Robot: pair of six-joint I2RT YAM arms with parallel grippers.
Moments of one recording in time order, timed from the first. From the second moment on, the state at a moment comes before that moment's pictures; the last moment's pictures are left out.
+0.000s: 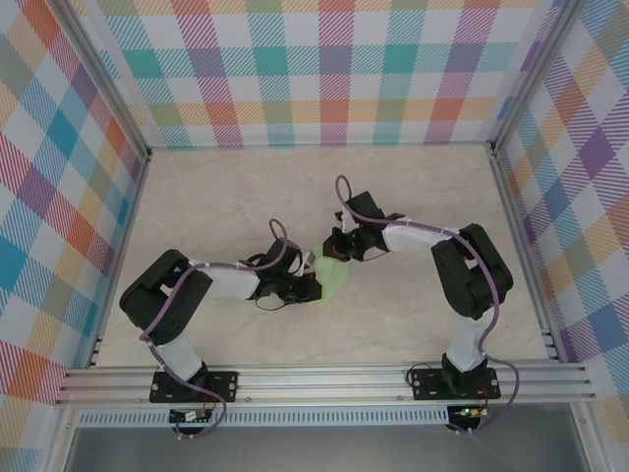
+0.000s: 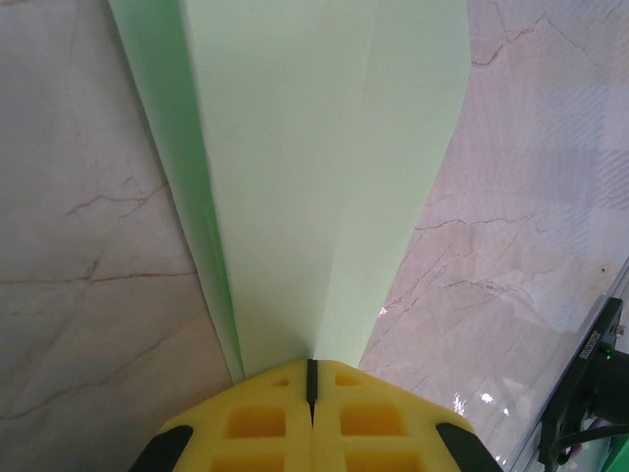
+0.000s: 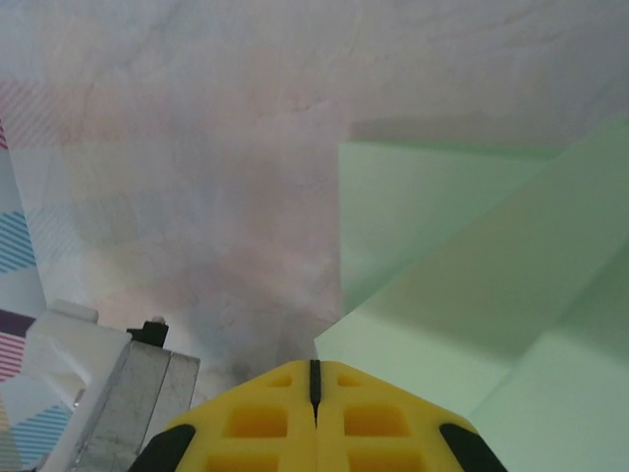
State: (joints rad) left arm -0.68 1.71 0.71 0.04 0.50 -0.73; right arm 0.56 1.86 1.12 -0.28 -0.56 0.69
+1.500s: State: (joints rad) left arm -0.69 1.71 0.72 0.02 0.50 -0.70; right arm 0.46 2.02 1.21 -0.26 -0.47 0.68
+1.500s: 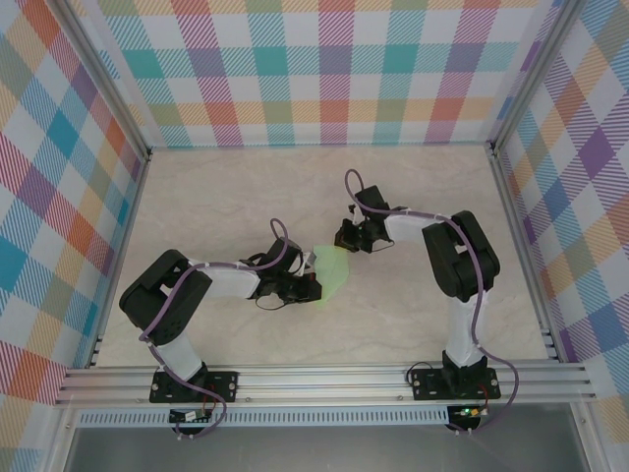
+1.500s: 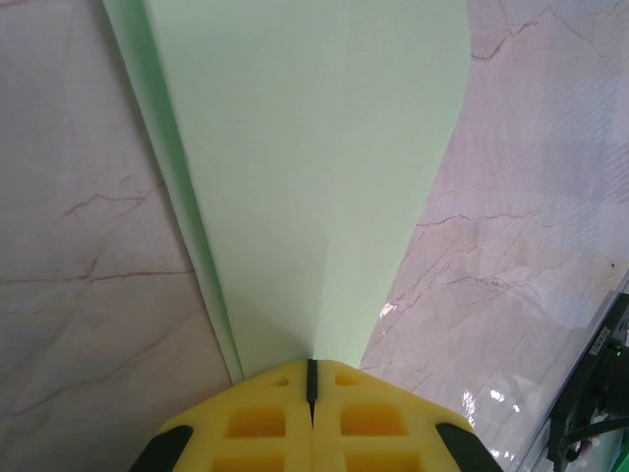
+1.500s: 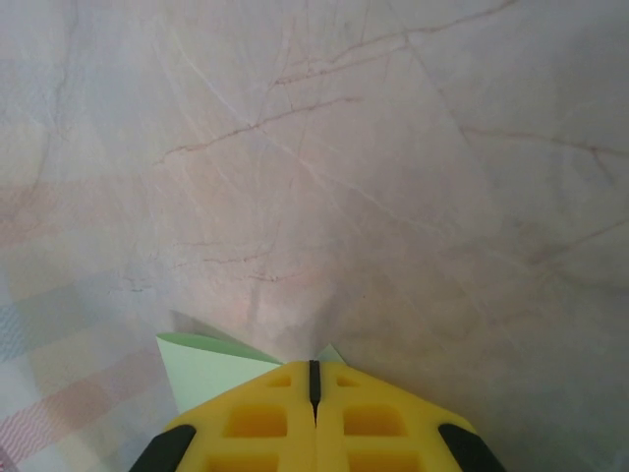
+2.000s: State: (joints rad) left arm -0.69 1.71 0.72 0.02 0.50 -0.70; right arm 0.43 1.94 1.19 -0.25 -0.54 0.71
